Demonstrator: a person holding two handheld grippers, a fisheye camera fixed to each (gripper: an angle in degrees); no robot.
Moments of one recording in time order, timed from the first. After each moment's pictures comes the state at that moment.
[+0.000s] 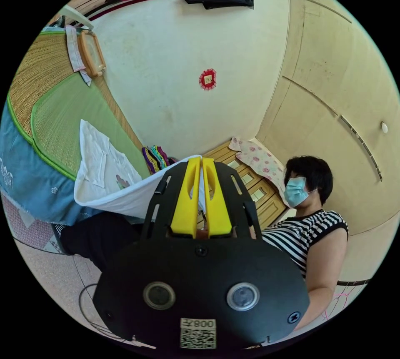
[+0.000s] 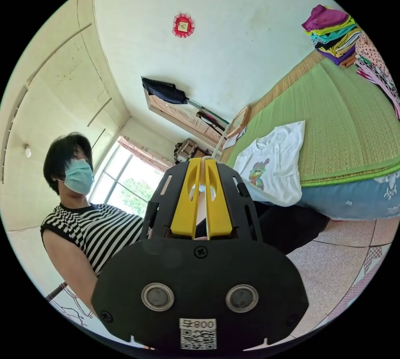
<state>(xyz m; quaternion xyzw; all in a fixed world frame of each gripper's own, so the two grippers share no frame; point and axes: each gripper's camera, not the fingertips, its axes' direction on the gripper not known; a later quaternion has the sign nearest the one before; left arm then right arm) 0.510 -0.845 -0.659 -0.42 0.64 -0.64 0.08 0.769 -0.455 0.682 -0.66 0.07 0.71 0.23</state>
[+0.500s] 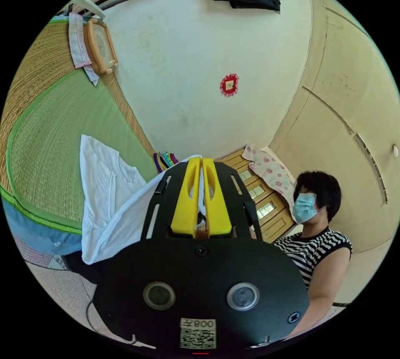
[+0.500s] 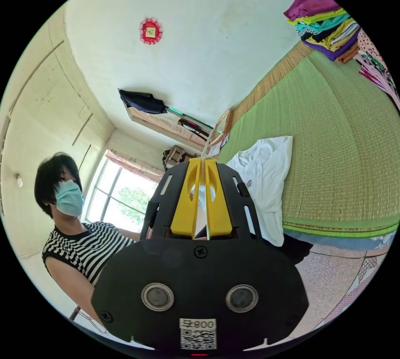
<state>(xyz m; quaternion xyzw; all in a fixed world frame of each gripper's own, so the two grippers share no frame) 0.713 -0.795 -0.649 -0.46 0.62 -0.63 0.08 0.698 -0.340 0.564 -0.67 0.12 0.70 0.19</state>
